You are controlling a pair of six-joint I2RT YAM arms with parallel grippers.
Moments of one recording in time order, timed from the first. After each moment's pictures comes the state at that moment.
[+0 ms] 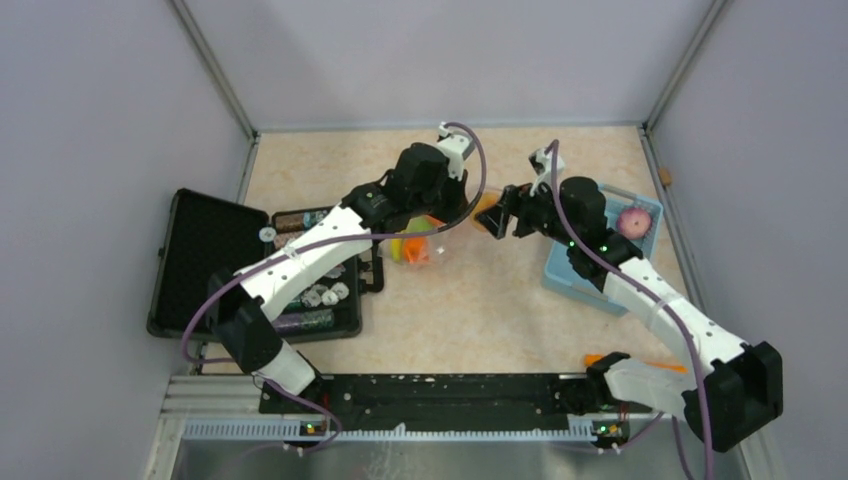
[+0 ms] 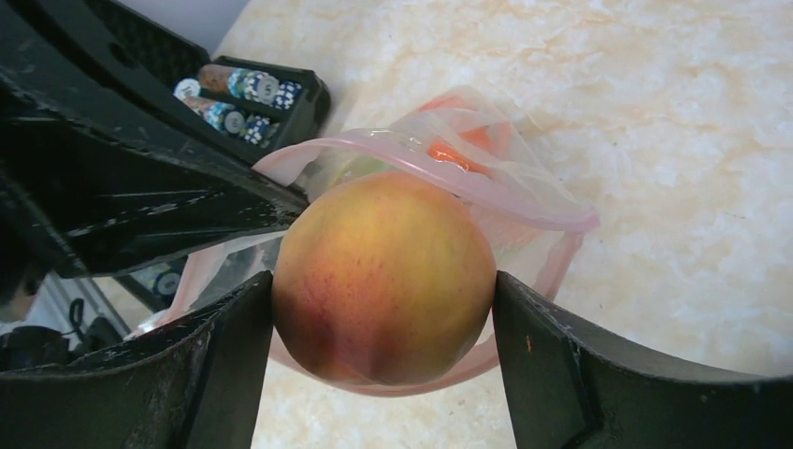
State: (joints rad) left arm -0.79 1.56 1.49 -0.45 0.04 -0.26; right arm 0.46 1.09 0.87 -0.06 -0.29 0.35
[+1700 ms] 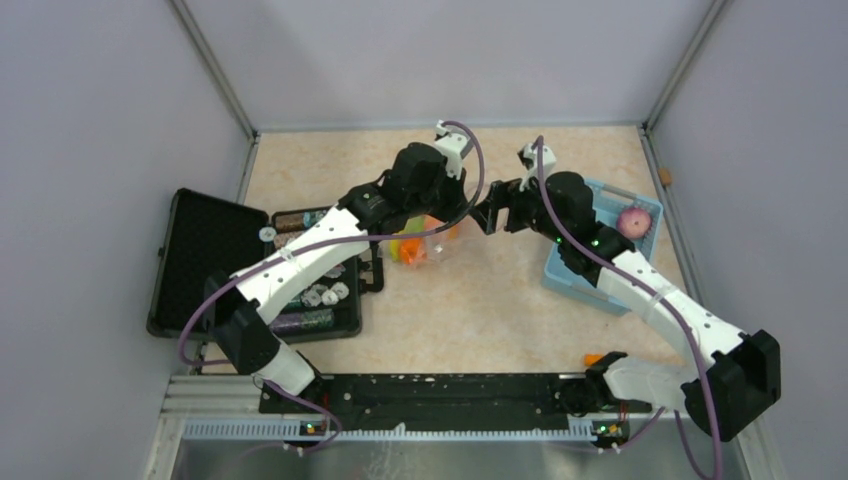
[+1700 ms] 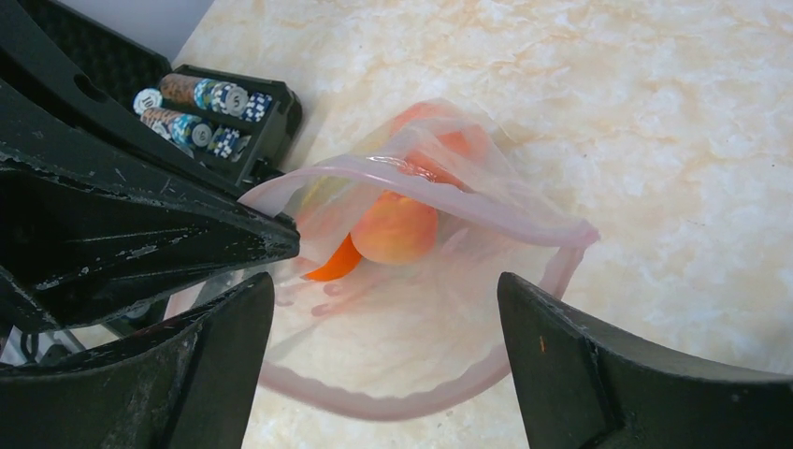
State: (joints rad) left arm -0.79 1.55 1.49 -0.45 0.04 -0.26; right arm 0.56 1.14 0.95 -0.12 -0.11 0.31
